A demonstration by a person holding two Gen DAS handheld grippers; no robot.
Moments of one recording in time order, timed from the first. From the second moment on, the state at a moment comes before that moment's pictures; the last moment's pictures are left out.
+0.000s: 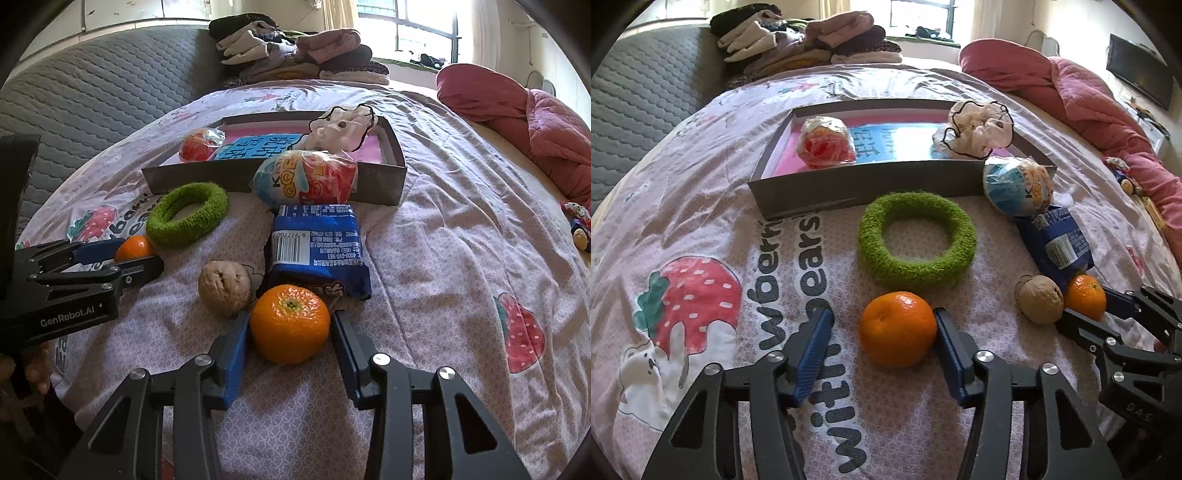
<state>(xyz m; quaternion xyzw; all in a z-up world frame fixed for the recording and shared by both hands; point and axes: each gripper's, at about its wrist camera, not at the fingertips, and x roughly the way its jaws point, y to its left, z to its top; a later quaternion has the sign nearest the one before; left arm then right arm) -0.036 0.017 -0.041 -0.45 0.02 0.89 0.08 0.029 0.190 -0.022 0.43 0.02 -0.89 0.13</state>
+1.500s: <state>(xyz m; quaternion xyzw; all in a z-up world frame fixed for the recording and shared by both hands) -0.019 0.033 -0.009 -0.40 0.03 0.91 0.10 0.031 0.175 0.018 0.36 0.01 -0.92 0.17</state>
